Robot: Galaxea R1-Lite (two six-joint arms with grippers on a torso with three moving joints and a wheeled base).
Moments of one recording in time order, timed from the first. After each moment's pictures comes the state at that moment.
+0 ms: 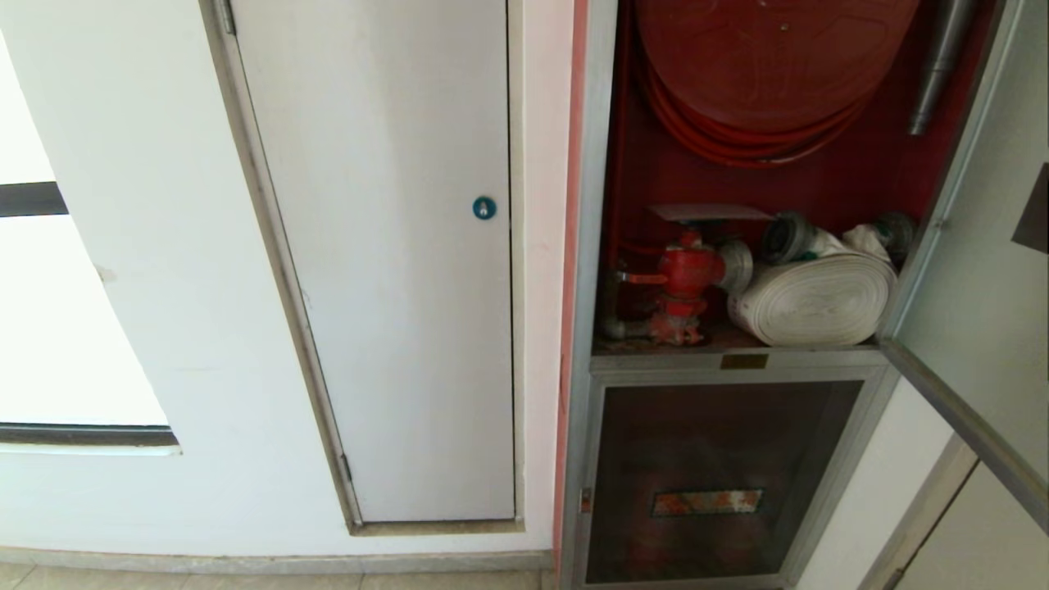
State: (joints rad) left arm -0.02 0.00 0.00 -0.05 -0.03 0.03; right arm -0.84 0.88 -0.32 -0.94 -0.40 0.47
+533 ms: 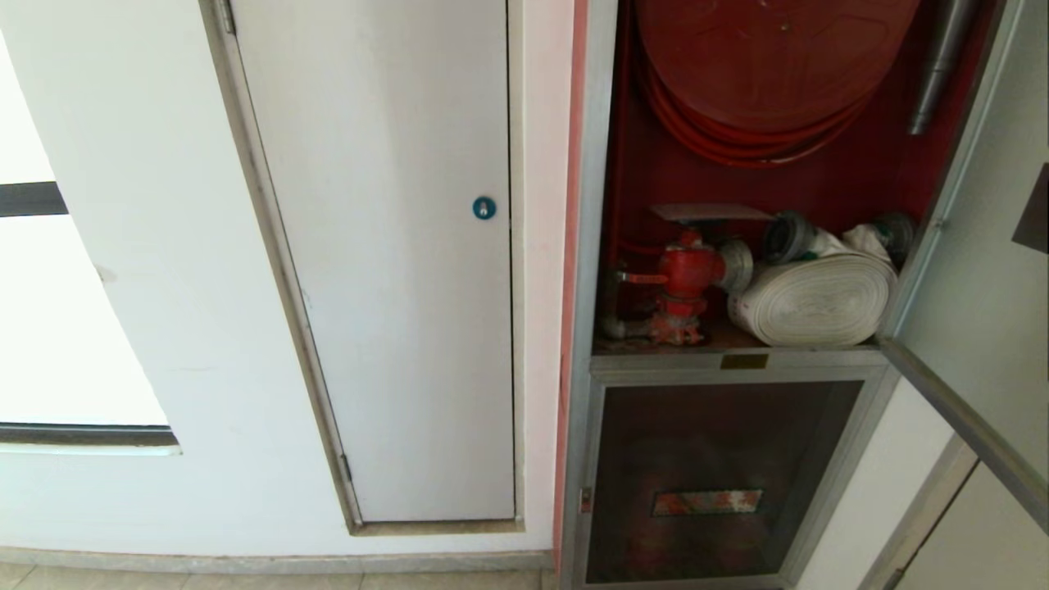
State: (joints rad) left arm -0.02 0.00 0.00 -0.05 -0.03 0.03; right arm -0.85 0.96 -0.32 -0.99 -0.35 0.46
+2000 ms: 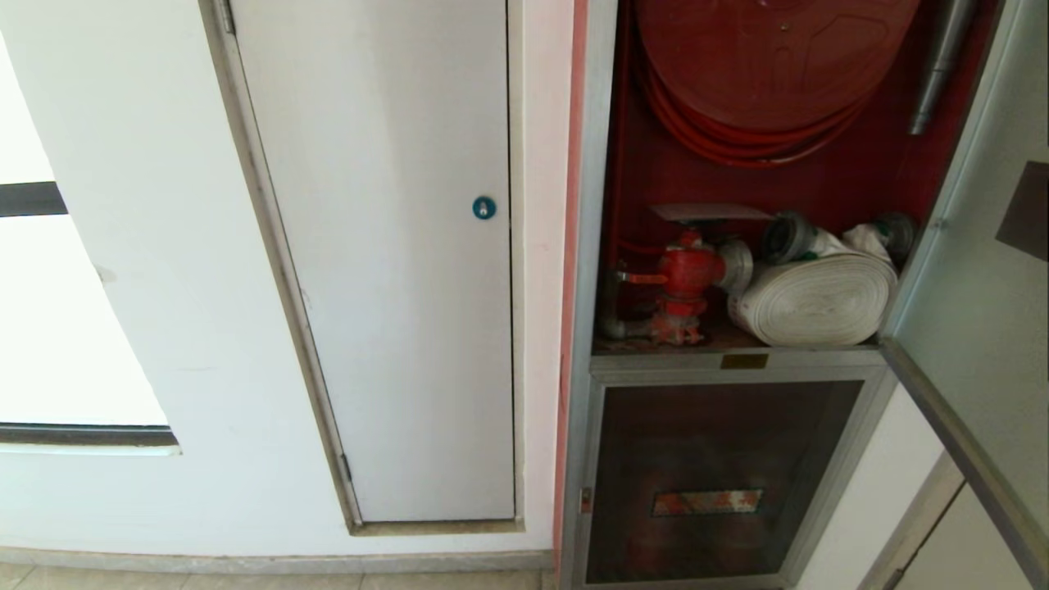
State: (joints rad) left arm -0.02 0.00 0.00 -0.05 -0.03 0.03; right arm -0.72 0.81 -0.29 -0.77 -0.10 0.45
